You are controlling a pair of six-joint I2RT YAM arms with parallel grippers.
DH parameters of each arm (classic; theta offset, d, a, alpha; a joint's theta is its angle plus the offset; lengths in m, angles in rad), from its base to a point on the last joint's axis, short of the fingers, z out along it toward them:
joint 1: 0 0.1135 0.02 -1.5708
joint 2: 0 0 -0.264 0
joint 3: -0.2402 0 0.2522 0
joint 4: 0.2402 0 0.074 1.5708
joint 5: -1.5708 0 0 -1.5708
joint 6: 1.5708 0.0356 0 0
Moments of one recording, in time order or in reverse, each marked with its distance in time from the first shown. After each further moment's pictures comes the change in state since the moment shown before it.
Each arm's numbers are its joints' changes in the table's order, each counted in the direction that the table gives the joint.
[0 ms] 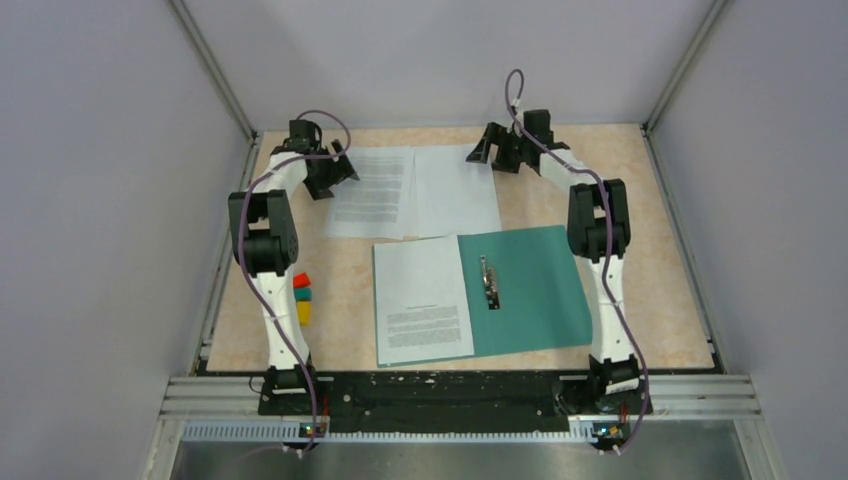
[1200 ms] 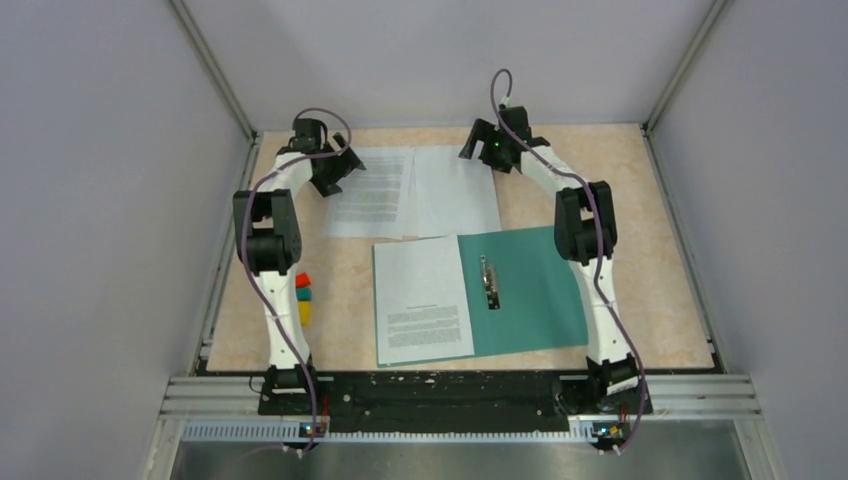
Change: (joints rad) left arm -0.022 0.020 -0.011 -0.091 -0.002 -0.183; right arm 0.092 0.029 -0.119 0.123 -0.353 0.119
